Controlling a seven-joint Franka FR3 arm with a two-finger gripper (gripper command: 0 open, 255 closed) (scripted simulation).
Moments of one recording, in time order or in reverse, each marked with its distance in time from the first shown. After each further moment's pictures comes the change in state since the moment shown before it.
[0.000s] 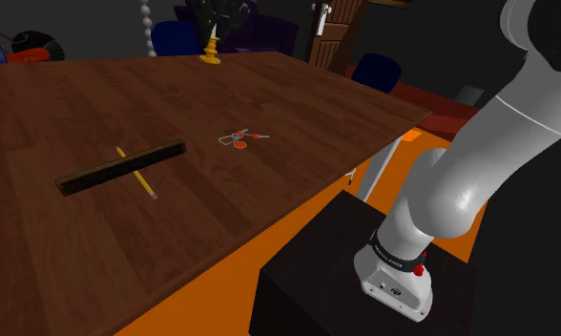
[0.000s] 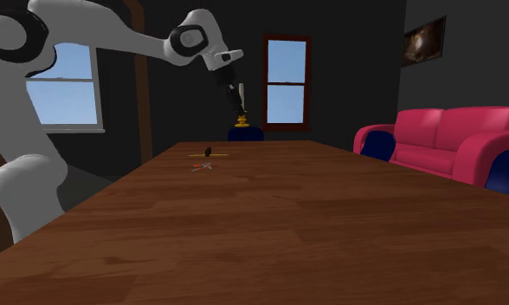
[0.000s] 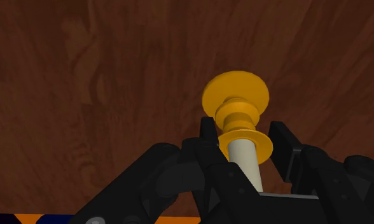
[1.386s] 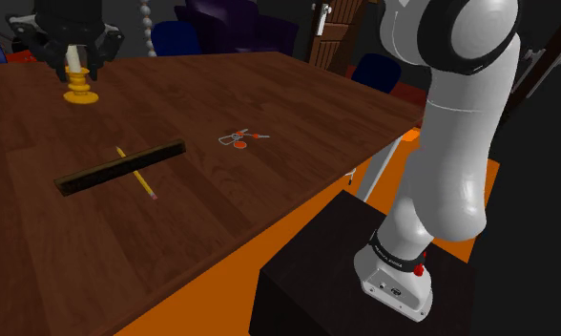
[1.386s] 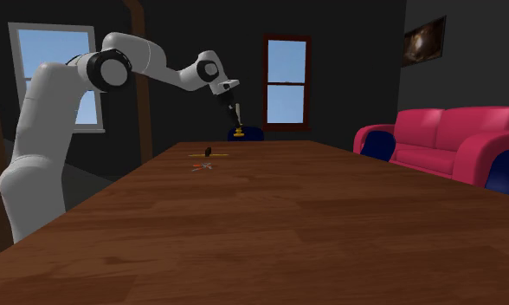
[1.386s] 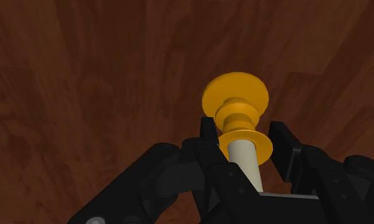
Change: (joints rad) arm 0.232 0.510 0.231 0.489 -0.292 -0.057 0.511
